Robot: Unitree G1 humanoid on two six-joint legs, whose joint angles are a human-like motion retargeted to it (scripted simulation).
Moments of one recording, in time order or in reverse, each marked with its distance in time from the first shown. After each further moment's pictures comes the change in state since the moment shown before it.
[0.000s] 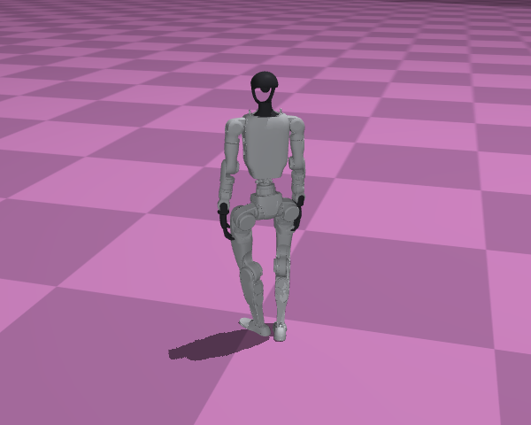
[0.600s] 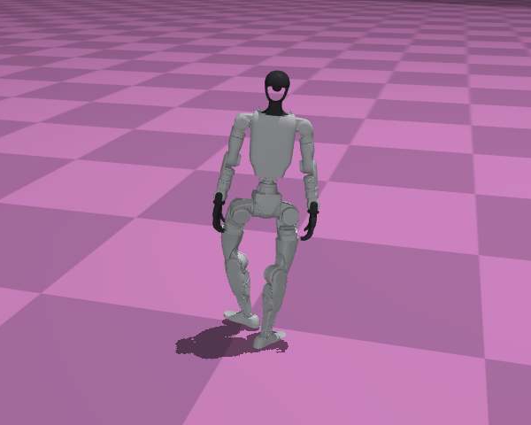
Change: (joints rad) left arm -0.081 0.064 -0.024 0.152 0.089 0.018 0.033; right arm 0.027 -0.118 -0.180 0.242 0.060 0.100 -0.045; waist 0.013 -0.049 -0.014; left_leg -0.087 0.170 0.554 0.251 -0.132 0.008; right_leg 0.266 -0.035 -0.537 -0.312 -0.006 0.055
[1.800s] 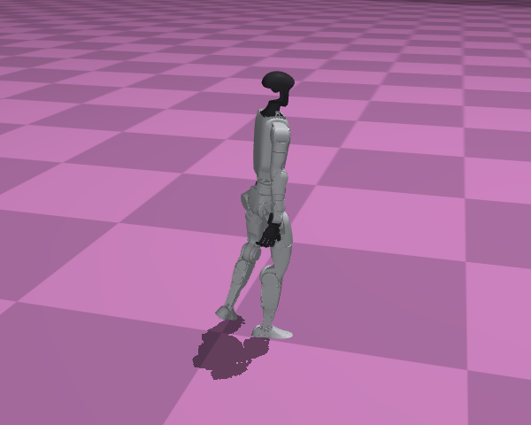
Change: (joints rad) left arm 0.064 -0.069 0.039 -0.158 -0.133 -0.007 -0.068; right arm -0.033 0.081 0.074 -0.027 -0.030 -0.004 0.005; waist -0.064 -0.033 -0.009; left_leg 0.162 0.068 -0.270 0.405 0.116 0.062; right_leg -0.209 -0.008 0.517 -0.027 0.179 -0.065
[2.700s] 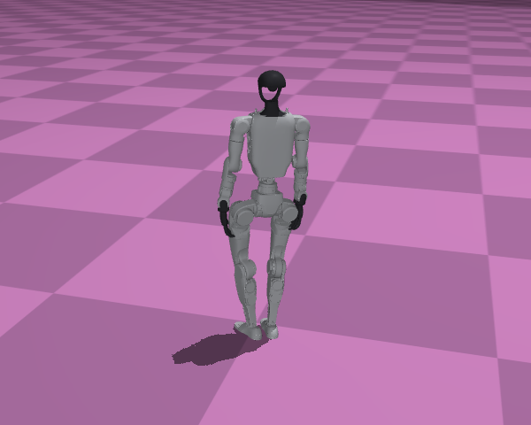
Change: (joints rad) left arm 0.034 0.048 -0.052 0.016 0.050 -0.029 -0.059; right arm -0.027 0.036 0.074 -0.118 -0.035 -0.029 0.105; waist 0.112 -0.011 0.041; left_leg 0.016 -0.280 -0.412 -0.560 0.080 0.000; right_leg 0.026 0.093 0.268 0.127 -0.030 -0.062
